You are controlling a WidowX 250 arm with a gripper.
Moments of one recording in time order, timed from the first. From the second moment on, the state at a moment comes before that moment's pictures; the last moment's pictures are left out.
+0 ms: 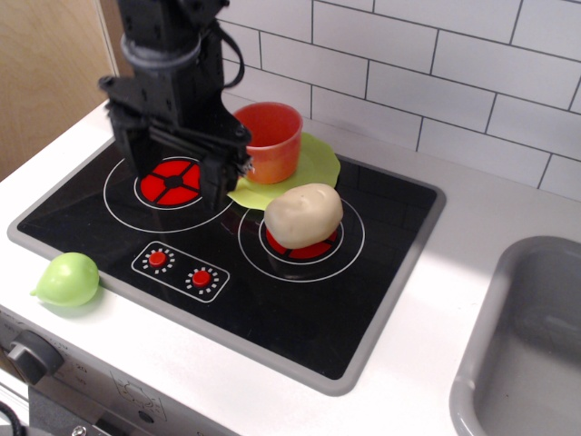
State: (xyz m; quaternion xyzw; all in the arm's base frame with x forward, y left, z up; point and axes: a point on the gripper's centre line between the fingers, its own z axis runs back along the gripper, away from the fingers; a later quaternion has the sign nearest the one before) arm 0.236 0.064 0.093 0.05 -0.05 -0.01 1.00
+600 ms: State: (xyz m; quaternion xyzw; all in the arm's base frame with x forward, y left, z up) arm 0.264 0.075 0.085 0.02 -0.07 -0.08 0.99
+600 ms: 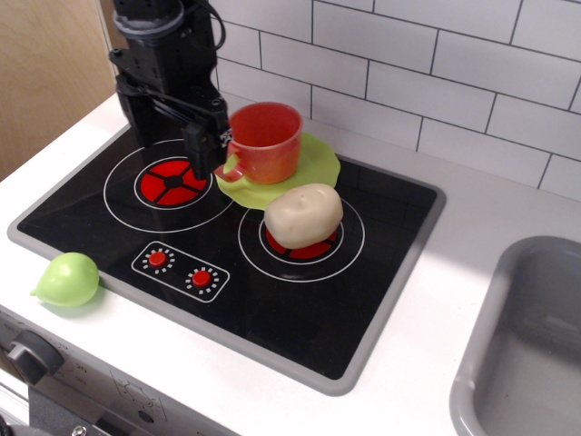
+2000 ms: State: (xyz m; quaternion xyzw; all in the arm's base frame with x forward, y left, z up) arm 0.278 0.060 0.074 0.04 -0.11 -0.06 0.99
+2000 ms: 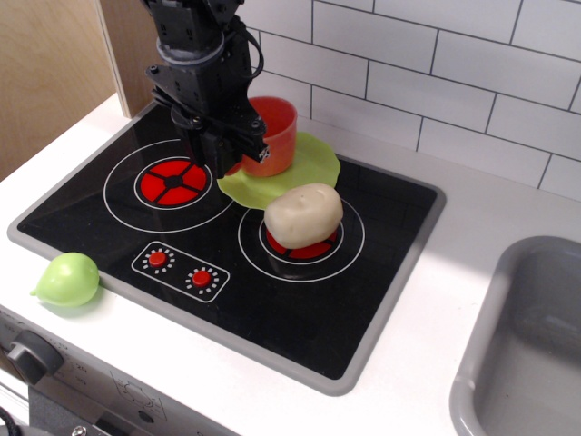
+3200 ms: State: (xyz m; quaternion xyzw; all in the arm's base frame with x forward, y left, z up) arm 0.180 0.046 0.092 0.01 -0.08 -0.14 0.99
